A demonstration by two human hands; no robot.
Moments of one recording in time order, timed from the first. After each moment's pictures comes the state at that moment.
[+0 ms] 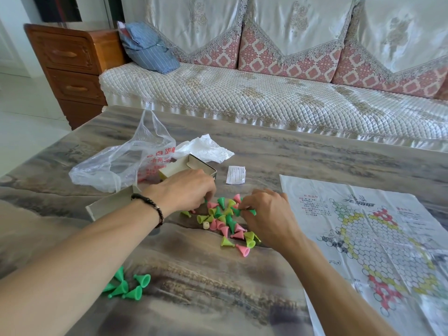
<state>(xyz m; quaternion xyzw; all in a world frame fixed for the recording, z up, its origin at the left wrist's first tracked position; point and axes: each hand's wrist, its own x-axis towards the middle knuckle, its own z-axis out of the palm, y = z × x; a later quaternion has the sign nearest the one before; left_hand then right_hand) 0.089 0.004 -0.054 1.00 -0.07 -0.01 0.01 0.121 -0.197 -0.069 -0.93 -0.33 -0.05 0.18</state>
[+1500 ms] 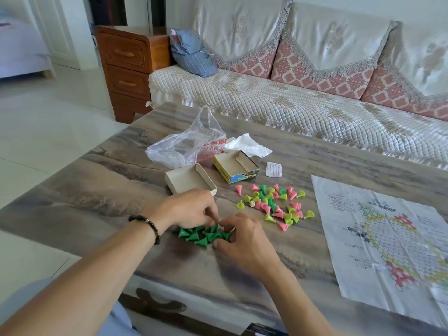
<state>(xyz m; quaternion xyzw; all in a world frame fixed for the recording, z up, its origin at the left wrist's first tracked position) -0.060 0.035 -0.056 0.97 0.01 -0.09 0.23 -0.025 -0.139 -0.089 -0.87 -0.39 0.06 0.29</state>
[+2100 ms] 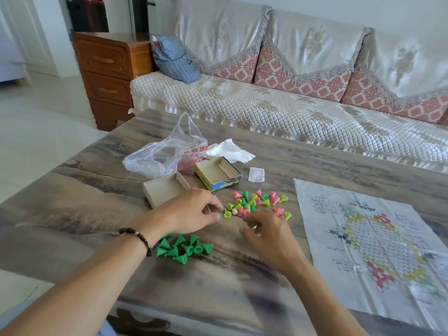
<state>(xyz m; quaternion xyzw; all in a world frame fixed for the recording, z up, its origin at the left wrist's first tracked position) -0.037 0.011 -0.047 0.96 0.00 0.02 0.26 0.025 -0.192 -0.070 -0.89 -0.34 0.01 0.29</state>
